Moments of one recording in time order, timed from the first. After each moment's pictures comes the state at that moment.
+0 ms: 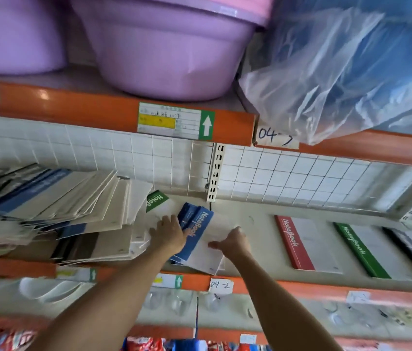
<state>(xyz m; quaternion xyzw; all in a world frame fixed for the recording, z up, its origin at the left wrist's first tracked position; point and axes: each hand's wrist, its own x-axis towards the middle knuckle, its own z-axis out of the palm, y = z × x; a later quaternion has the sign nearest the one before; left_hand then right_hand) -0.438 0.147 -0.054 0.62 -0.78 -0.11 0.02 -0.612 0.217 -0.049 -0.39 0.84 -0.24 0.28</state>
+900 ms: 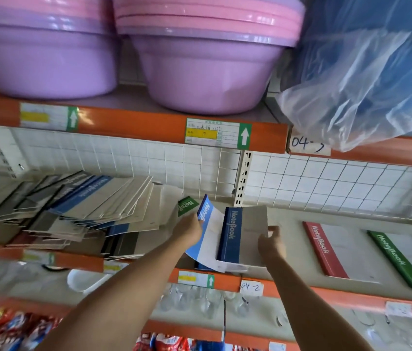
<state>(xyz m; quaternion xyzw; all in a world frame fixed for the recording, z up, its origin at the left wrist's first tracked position) -0.403 0.149 -0.008 0.62 -0.73 -0.25 0.11 -0.608 0.232 -0.032 -0.29 0.84 -0.39 0.25</state>
